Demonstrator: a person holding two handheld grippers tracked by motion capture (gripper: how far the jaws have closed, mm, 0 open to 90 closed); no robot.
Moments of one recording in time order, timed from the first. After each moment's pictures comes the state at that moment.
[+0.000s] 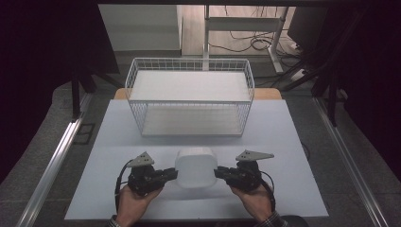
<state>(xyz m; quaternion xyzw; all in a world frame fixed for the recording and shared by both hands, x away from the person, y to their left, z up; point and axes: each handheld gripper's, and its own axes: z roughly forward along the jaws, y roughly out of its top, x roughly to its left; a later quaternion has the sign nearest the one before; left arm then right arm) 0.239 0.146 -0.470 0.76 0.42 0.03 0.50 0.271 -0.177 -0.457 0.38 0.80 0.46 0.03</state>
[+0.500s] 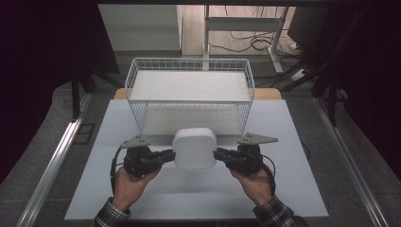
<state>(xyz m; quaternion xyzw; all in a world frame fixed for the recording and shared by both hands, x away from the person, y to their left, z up) 0.266 0.155 -0.427 0.76 0.40 0.06 0.51 0.293 -0.169 -0.413 0.35 0.79 0.50 0.07</state>
